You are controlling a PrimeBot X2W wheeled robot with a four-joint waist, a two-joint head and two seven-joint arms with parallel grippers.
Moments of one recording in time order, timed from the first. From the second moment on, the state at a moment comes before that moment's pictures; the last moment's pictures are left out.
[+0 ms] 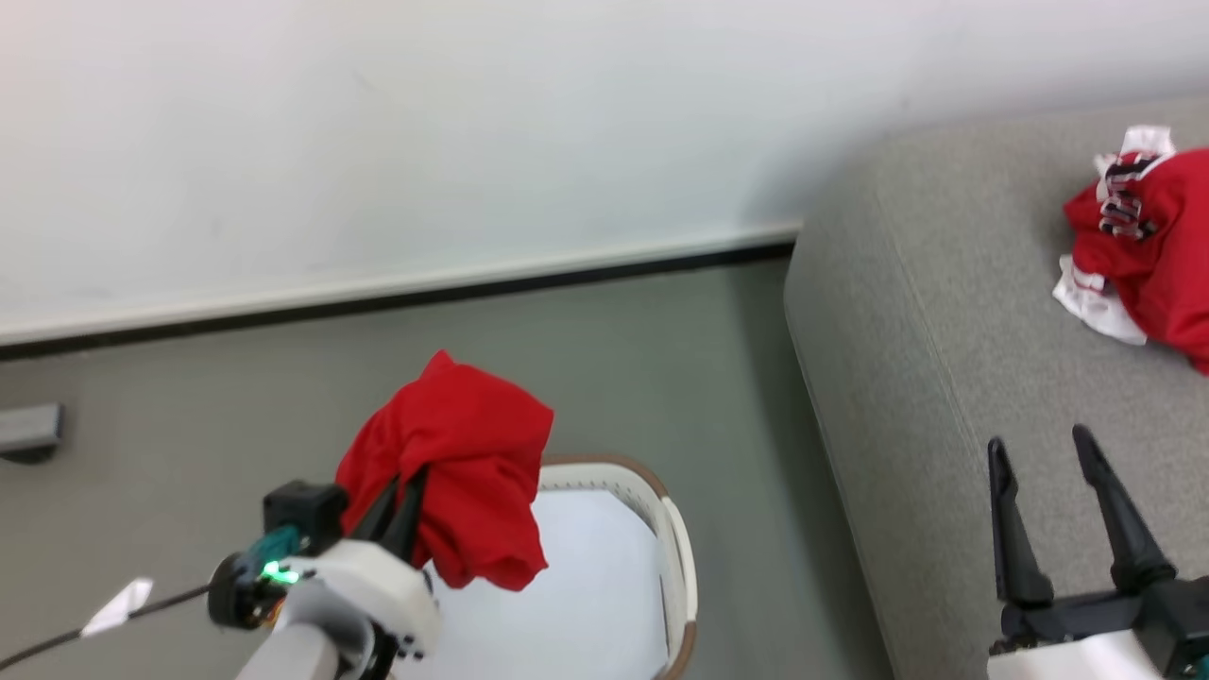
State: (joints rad) left arm -0.42 0.21 -0.39 0.63 -0.44 -0.04 -0.22; right arm -0.08 -0.05 -0.02 0.03 0.08 0.13 -0.26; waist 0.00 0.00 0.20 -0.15
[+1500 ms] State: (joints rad) left arm -0.02 0.41 -0.38 -0.15 -0.46 0.13 -0.03; right arm -0.14 -0.21 0.46 0.10 0.15 0.13 -0.24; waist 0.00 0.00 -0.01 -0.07
